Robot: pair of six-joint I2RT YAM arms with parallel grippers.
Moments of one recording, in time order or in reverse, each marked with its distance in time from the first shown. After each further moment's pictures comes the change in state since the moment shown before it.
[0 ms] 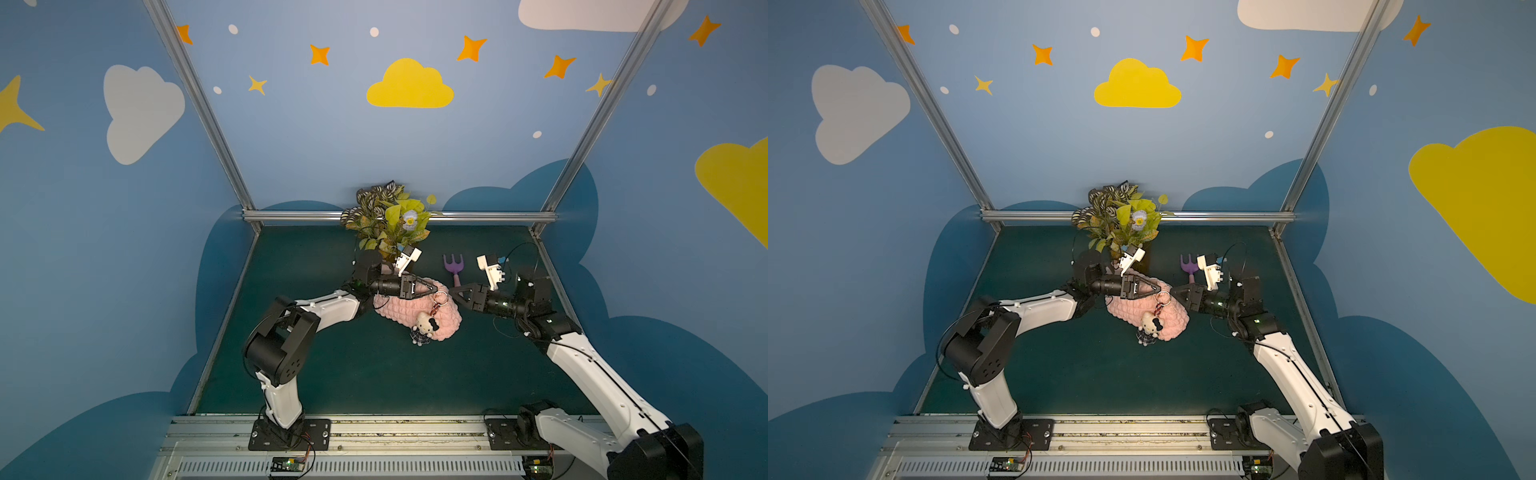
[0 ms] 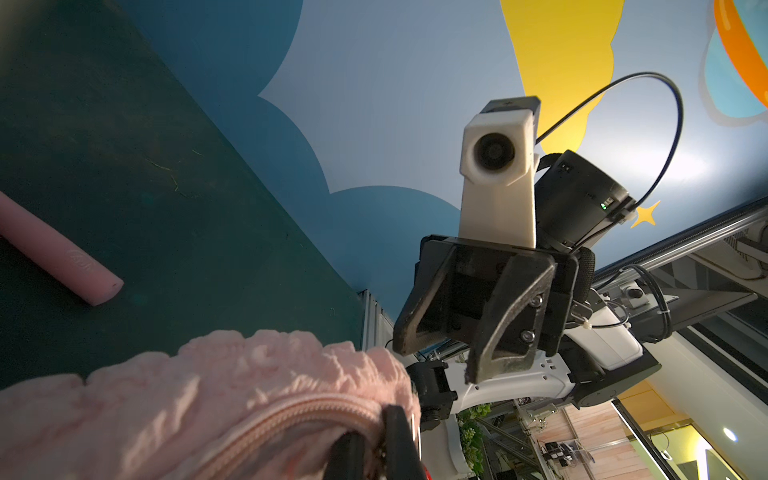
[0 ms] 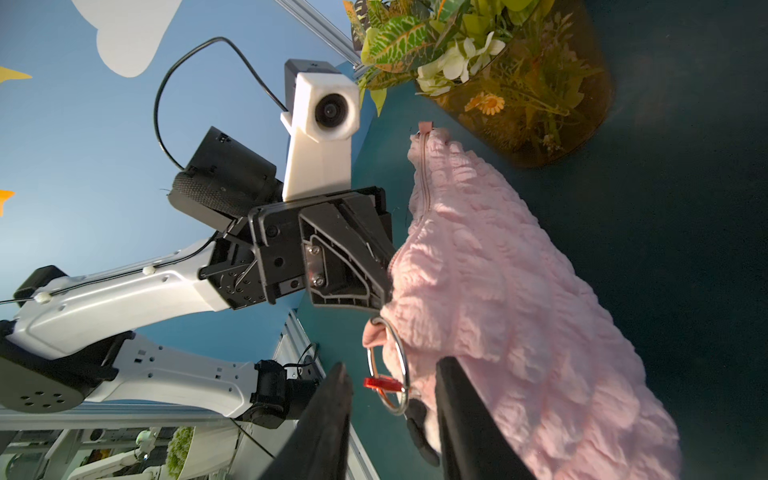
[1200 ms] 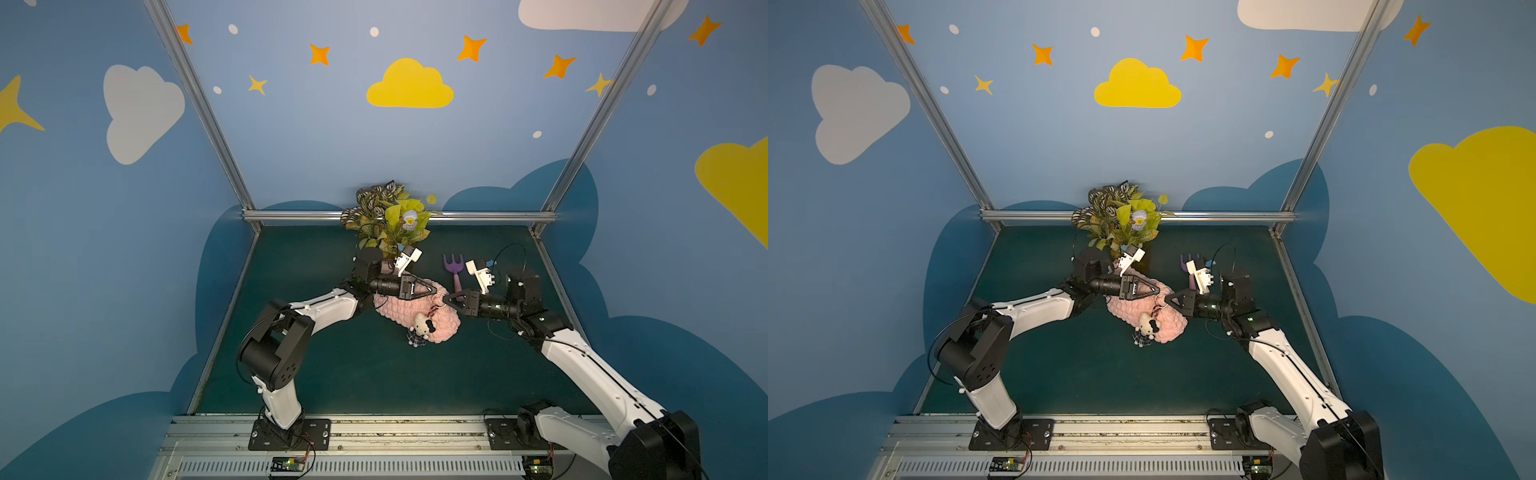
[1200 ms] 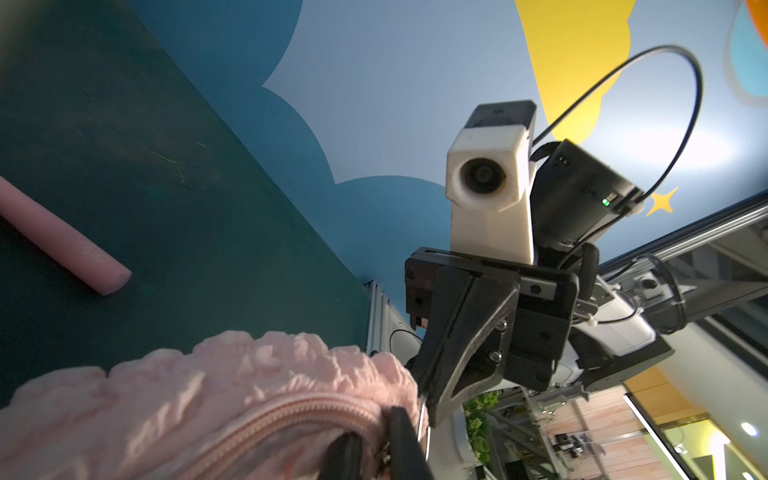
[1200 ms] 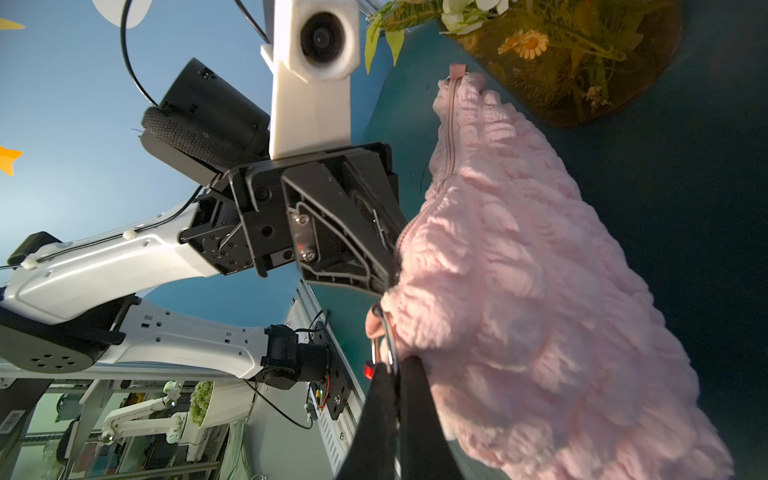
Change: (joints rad) left arm 0.001 -0.054 0.018 -0.164 -0.011 0.111; right arm 0.058 0.043 -0.001 -0.020 -0.042 -0.026
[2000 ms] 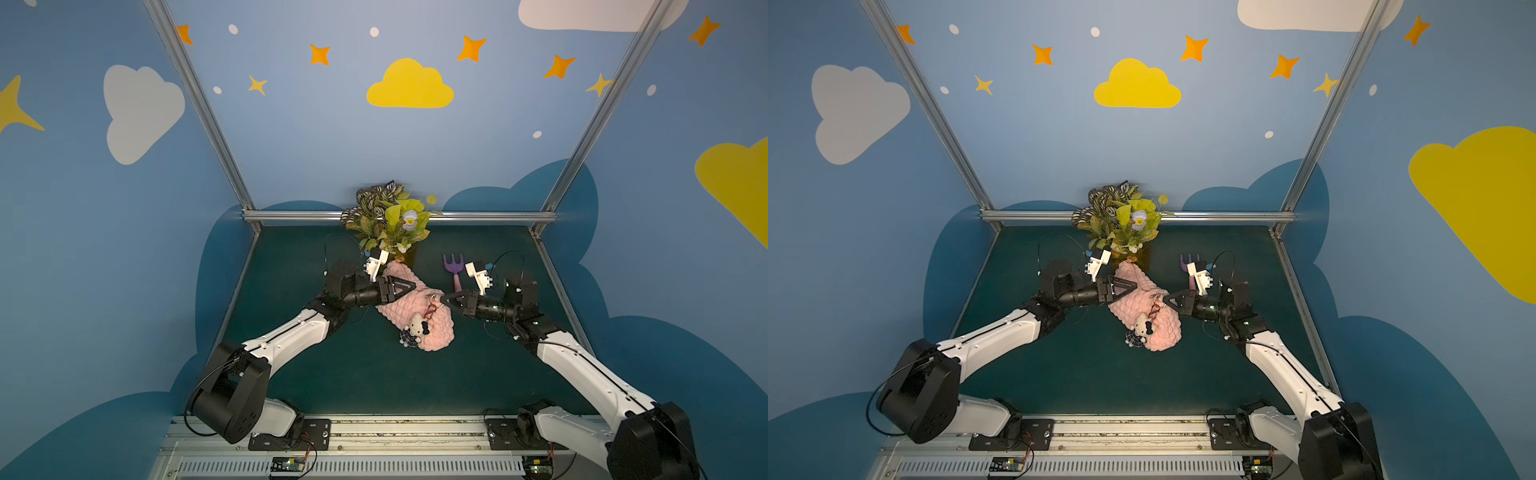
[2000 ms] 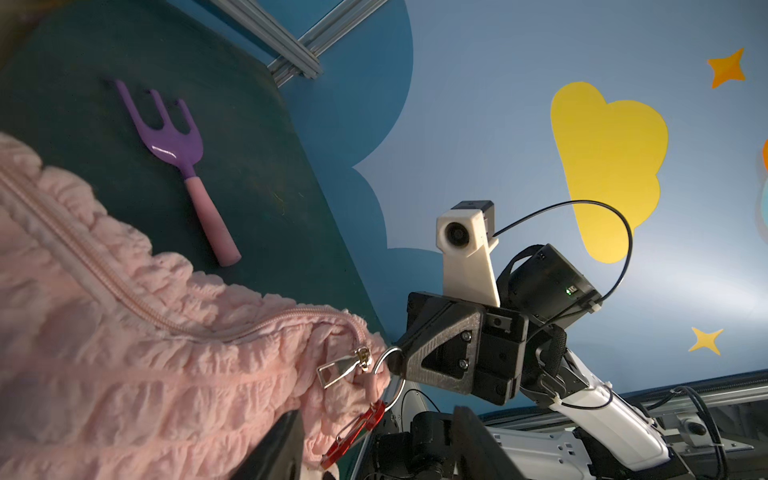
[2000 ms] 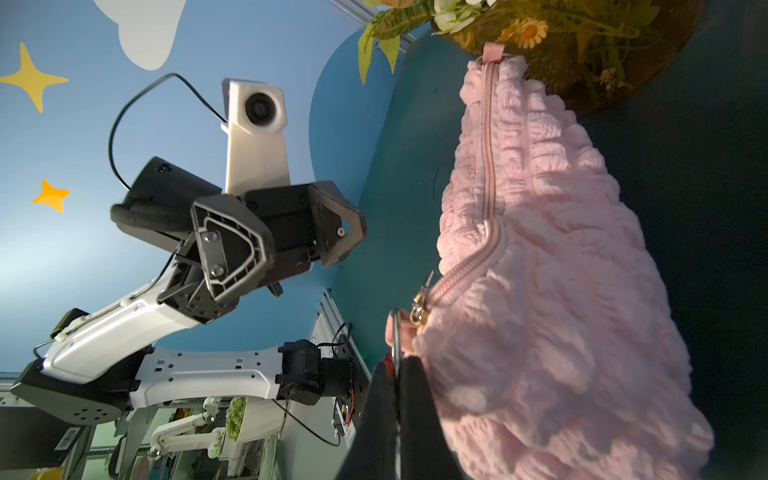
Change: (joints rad) left arm 0.040 -0.331 -0.265 -0.073 -0.287 -0.198; right arm 0.001 0.022 -0.092 0.210 -0.018 0.180
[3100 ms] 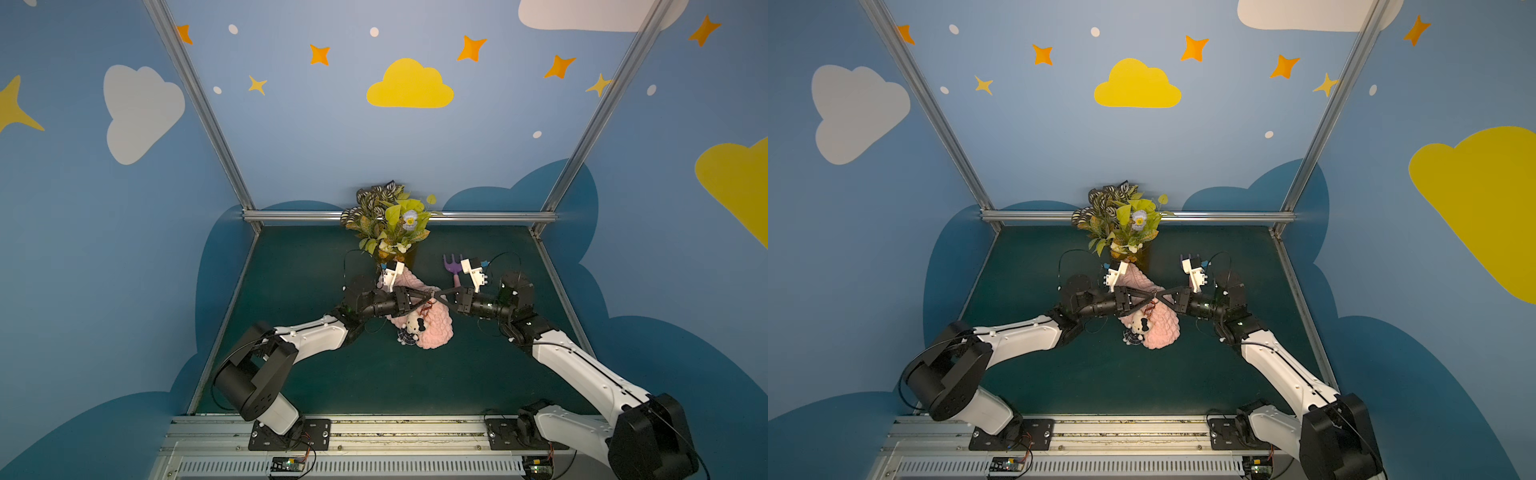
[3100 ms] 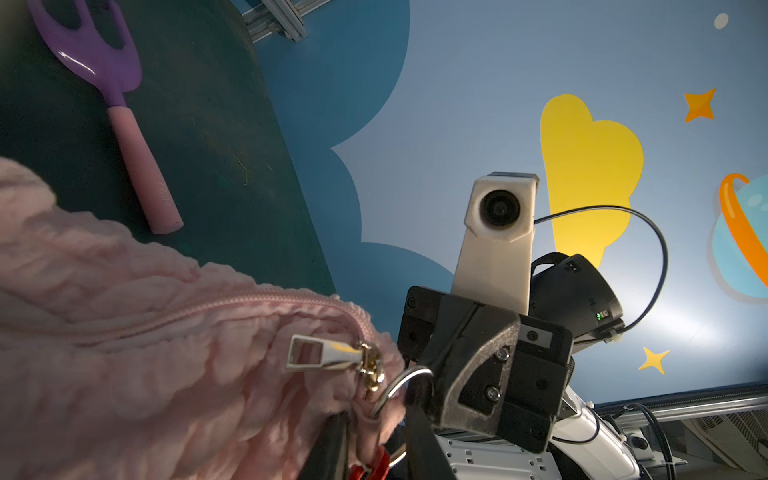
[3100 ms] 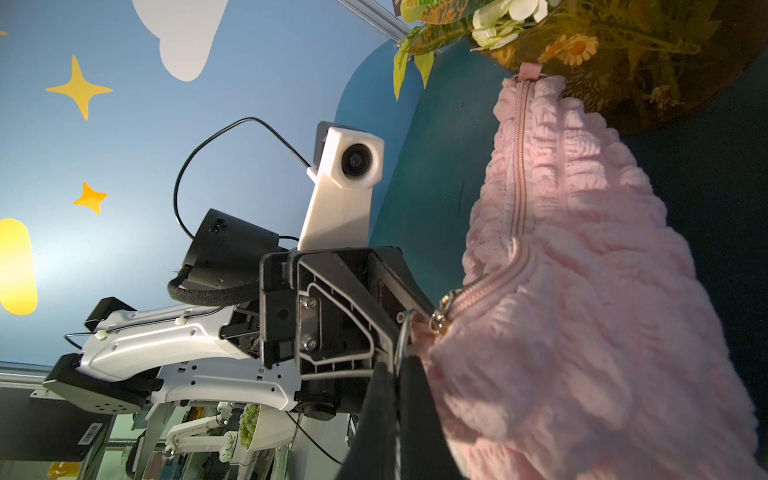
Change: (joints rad) left arm -0.134 0.146 -0.045 0.319 -0.100 -0.214; right arm 0.058 0.029 -0.005 0.138 0.026 0.073
